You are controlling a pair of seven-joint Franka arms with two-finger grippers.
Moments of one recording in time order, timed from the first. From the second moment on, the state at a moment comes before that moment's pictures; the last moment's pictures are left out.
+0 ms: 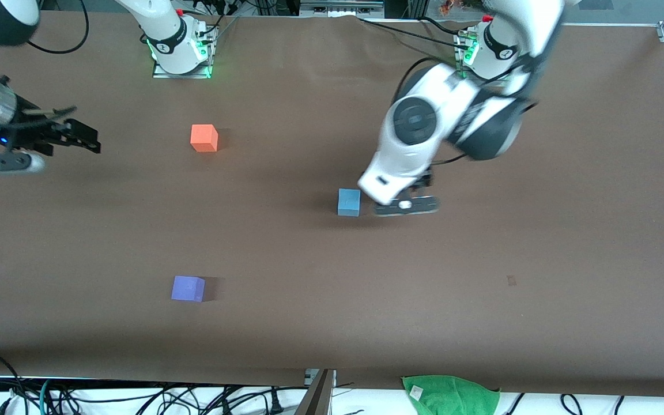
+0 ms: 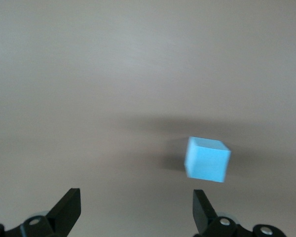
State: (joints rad) left arm -0.38 0.45 -0.18 -1.41 0.07 1.73 -0.72; right arm 0.12 0.10 -0.05 -1.61 0.03 1.58 -0.01
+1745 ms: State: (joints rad) left arm -0.03 -0.08 0.01 -1.77 0.00 1.67 -0.03; right arm 0.83 0.84 -0.02 -1.33 0.08 2.28 1.15
